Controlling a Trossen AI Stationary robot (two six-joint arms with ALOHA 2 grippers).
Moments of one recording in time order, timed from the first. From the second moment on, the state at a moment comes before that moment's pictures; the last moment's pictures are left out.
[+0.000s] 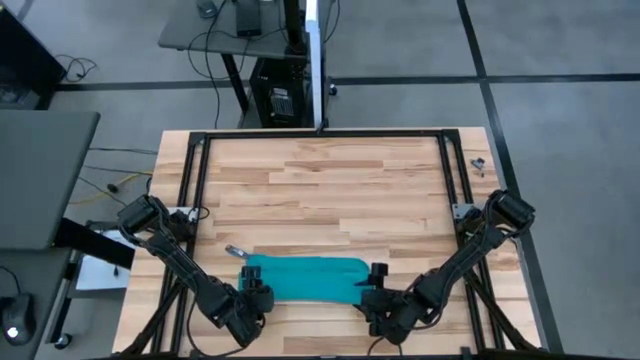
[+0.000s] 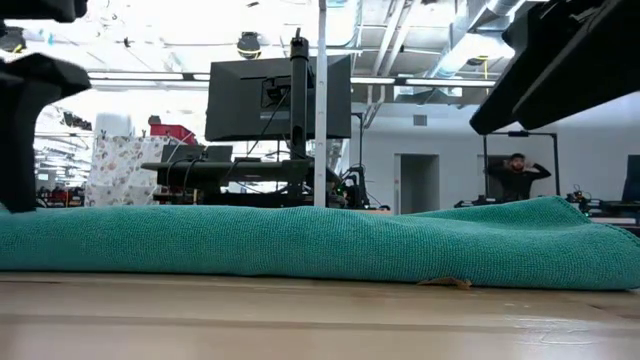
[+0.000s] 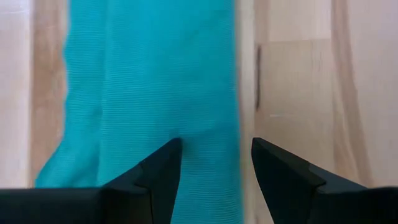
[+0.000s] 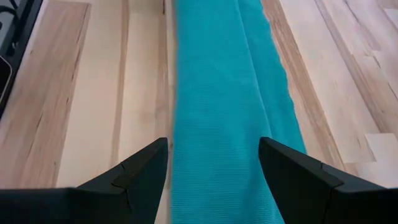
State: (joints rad) left arm -0.83 1.80 1.08 -0.66 -0.45 -0.74; right arm 0.75 1.82 1.12 -0.31 0.68 0.57
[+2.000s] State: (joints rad) left arm -0.69 1.42 0.69 -0.20 0.11 -1.11; right arm 0.65 1.85 1.12 -0.14 -0.07 0.79
